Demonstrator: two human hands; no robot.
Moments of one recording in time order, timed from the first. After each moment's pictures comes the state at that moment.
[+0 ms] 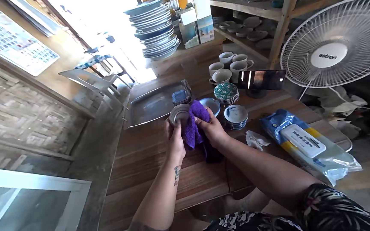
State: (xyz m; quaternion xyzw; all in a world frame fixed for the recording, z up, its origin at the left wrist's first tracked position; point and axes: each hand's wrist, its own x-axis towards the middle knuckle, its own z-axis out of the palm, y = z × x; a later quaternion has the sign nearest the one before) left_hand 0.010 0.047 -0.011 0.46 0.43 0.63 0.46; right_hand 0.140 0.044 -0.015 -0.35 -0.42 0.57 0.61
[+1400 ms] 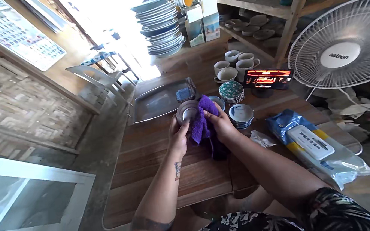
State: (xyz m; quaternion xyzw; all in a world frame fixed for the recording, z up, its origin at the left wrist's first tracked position) left_hand -0.003 0.048 -0.010 0.50 0.39 0.58 0.52; right_hand 0.156 0.045 -0.010 -0.34 -0.44 0.57 0.61
